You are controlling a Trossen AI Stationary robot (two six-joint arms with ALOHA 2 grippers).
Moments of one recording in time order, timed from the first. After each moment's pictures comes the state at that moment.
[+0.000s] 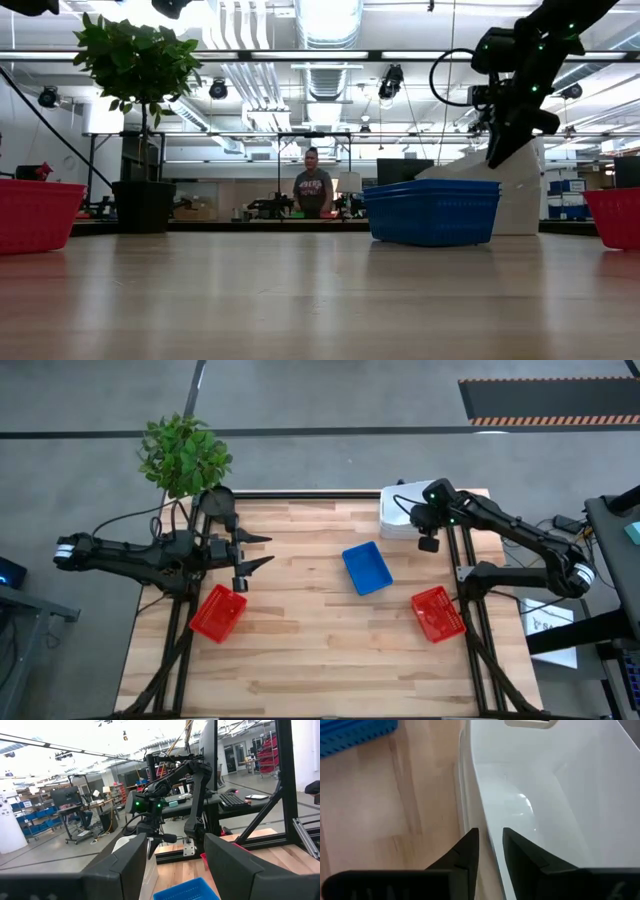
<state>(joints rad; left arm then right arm) -0.07 0.72 0.56 0.36 -0.19 0.27 -0.81 1.08 0.78 -0.74 -0.06 -0.70</state>
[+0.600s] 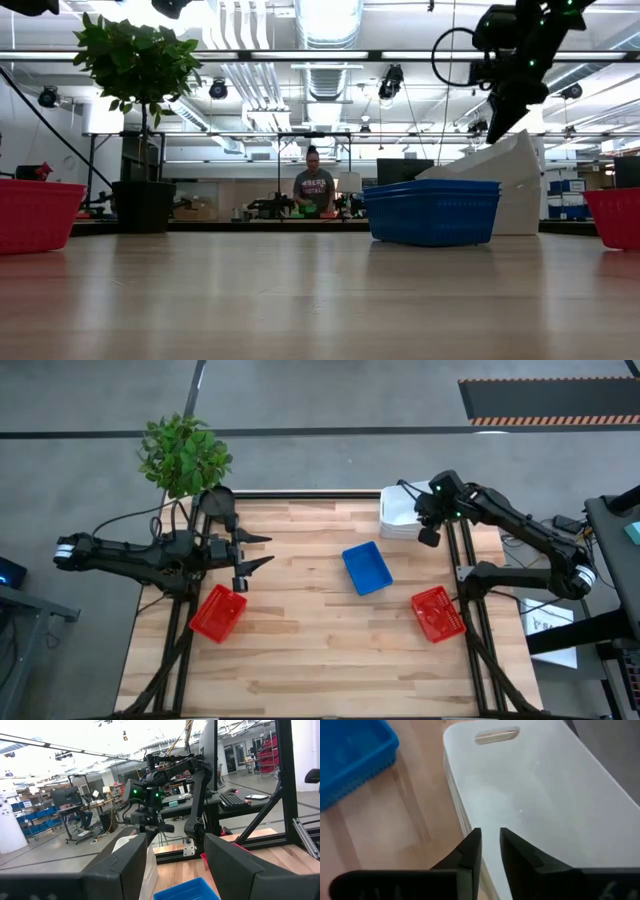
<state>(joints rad) -0.07 0.72 0.56 0.36 -0.19 0.27 -0.81 1.06 0.92 -0.88 -0.05 -0.52</state>
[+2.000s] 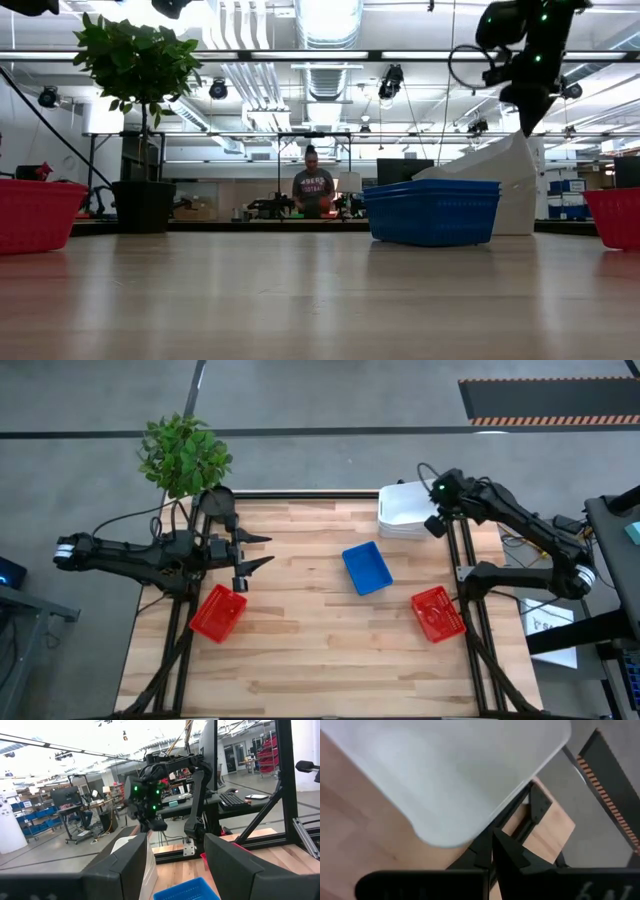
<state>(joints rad) -0.07 0.72 0.56 0.36 -0.19 0.27 -0.81 1.05 1.01 -1.11 0.34 -0.13</state>
